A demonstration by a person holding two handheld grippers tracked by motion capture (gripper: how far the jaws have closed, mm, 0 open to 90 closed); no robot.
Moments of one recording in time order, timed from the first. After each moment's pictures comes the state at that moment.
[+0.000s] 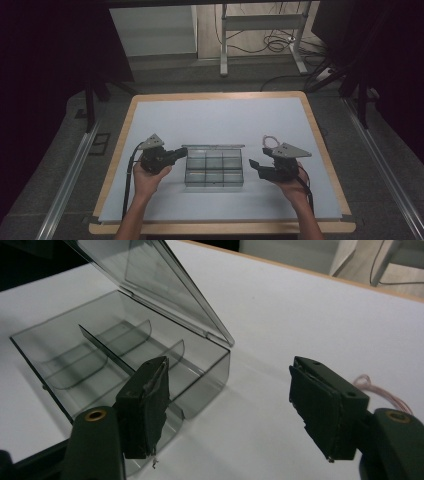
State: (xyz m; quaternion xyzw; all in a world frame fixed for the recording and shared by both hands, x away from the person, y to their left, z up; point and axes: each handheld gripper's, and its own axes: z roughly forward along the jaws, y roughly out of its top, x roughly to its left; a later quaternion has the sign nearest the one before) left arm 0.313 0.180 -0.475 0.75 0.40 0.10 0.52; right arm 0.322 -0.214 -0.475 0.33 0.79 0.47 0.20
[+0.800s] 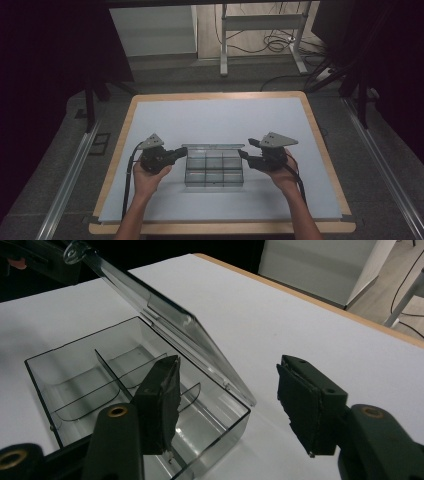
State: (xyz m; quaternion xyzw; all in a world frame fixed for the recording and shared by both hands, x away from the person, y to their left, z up) left arm 0.313 0.180 -0.474 0.75 0.40 0.10 0.52; right arm 0.345 -0.182 -0.457 0.27 0.81 0.48 0.20
